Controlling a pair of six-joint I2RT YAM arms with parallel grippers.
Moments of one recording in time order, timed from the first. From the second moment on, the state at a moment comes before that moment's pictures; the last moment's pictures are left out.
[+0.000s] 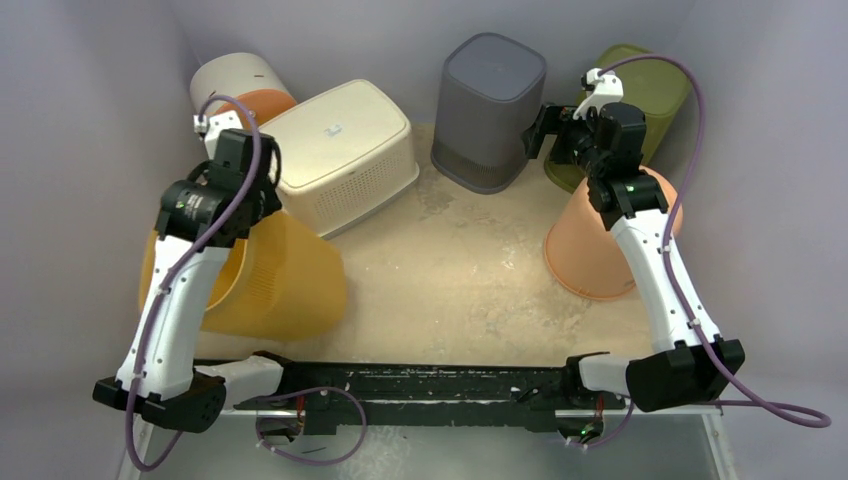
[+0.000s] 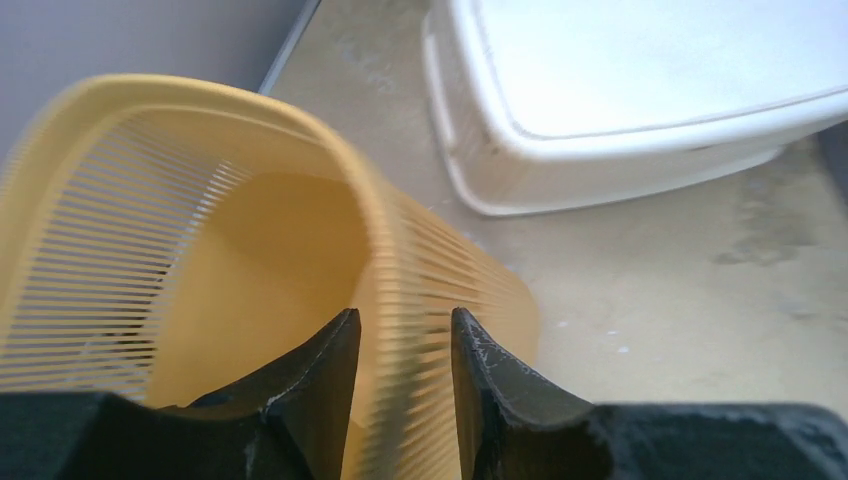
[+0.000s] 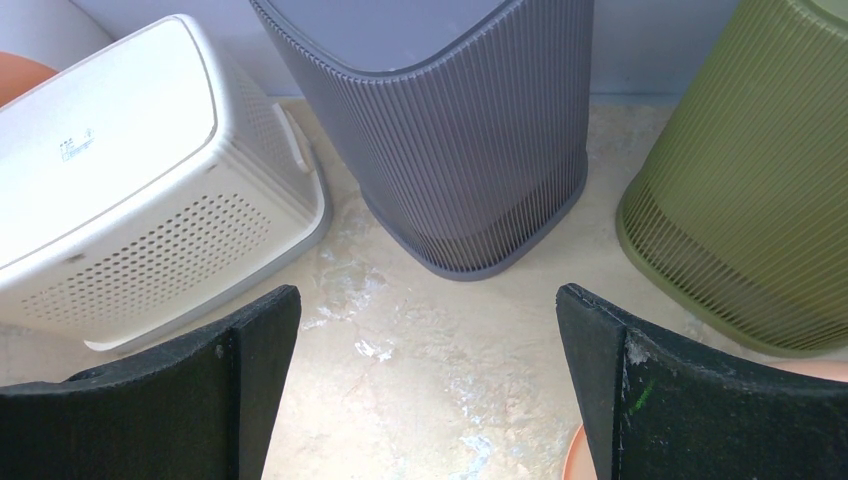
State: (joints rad) left arm -0.31 1.20 1.63 -1.30 -0.62 -0.55; right arm 0.14 1.28 1.40 -0.38 -0.07 0.19
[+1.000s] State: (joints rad) left arm -0.33 1.25 1.54 -0.97 -0.05 -0.65; right arm 0.14 1.28 1.40 -0.42 -0.01 0.19
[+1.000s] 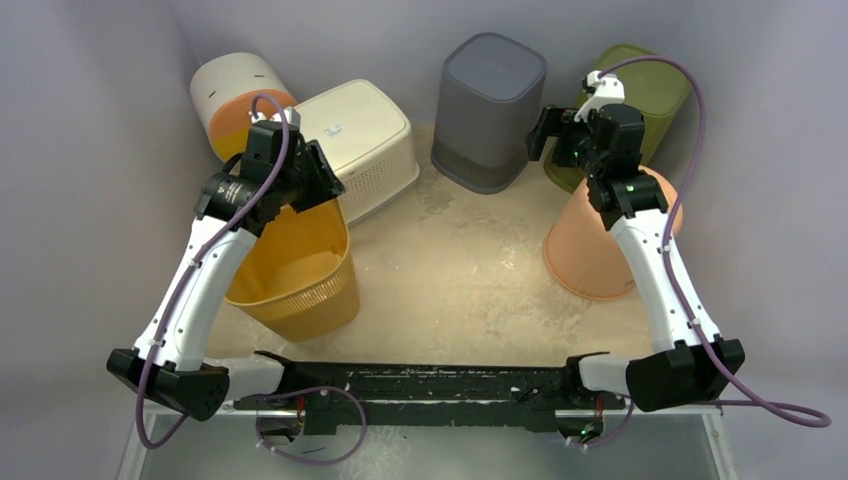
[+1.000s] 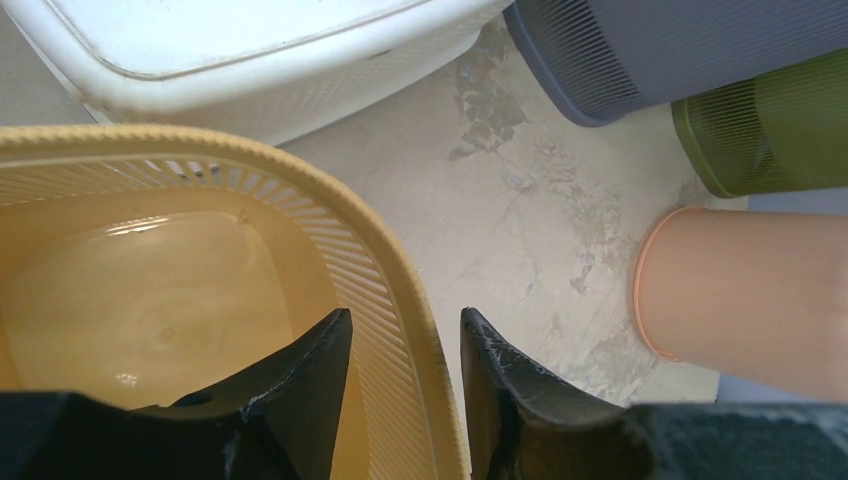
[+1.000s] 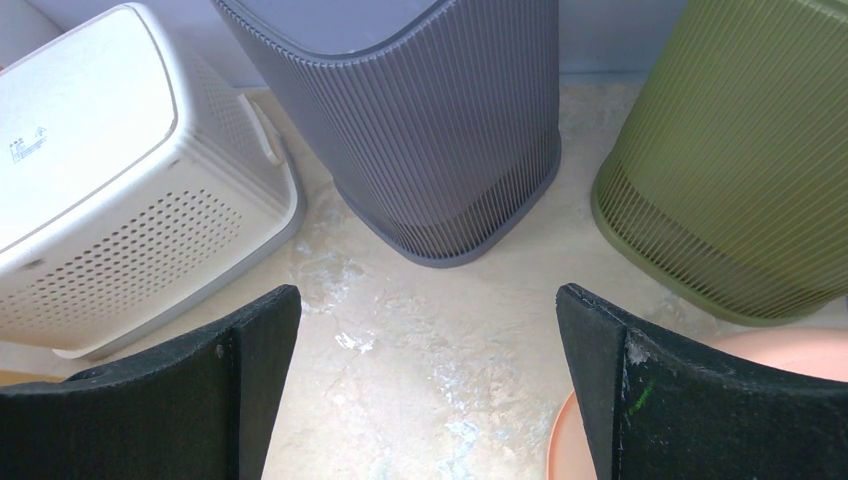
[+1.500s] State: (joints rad) left arm -0.45 1.31 1.53 -0.99 -0.13 -0.64; right arm 0.14 1.25 1.38 -0.43 0.01 0.19
